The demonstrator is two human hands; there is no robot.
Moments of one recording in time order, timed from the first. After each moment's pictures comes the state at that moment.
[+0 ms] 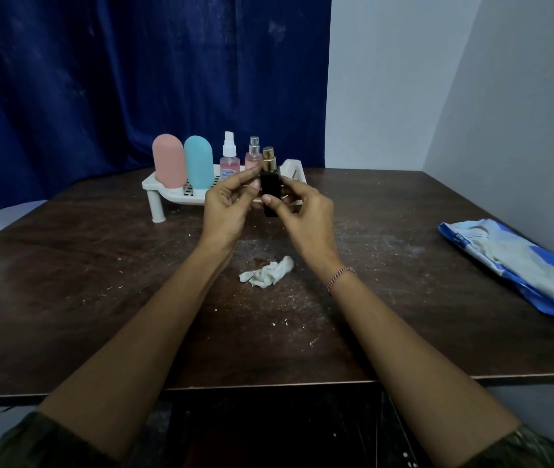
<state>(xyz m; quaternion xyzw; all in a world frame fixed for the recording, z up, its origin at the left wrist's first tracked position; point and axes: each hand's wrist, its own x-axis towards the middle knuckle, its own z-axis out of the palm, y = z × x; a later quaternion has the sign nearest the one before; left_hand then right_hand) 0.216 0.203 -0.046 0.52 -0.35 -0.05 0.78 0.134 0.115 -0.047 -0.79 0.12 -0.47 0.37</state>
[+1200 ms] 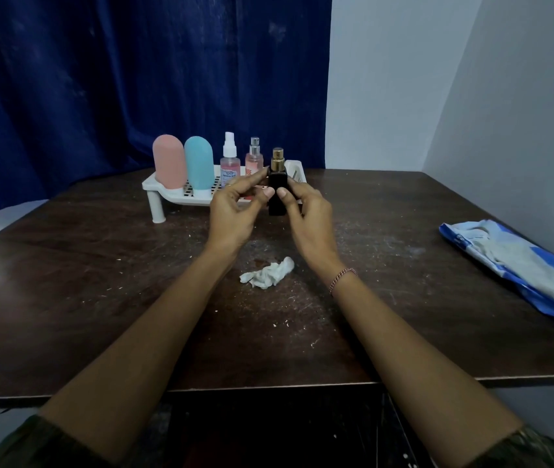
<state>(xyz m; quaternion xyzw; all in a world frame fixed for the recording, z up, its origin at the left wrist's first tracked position) 0.210 0.203 -0.048 0.59 -0.38 0.01 0.72 0.140 0.106 -0.055 -0.81 0.11 -0.45 0.35</state>
